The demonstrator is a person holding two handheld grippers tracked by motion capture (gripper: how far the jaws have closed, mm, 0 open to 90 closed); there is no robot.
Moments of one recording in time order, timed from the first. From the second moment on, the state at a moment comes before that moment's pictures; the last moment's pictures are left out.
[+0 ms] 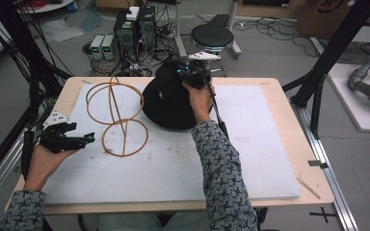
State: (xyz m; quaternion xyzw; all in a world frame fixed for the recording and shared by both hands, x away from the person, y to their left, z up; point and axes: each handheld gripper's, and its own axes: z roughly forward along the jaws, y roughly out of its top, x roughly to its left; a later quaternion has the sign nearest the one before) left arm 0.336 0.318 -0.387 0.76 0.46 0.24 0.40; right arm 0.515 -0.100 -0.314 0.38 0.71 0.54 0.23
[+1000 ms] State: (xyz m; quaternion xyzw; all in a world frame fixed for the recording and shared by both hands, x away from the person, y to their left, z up) left arm 0.335 0.320 -0.386 0.75 0.46 0.24 0.40; right arm 0.487 -0.172 -0.242 0.36 0.55 0.74 0.14
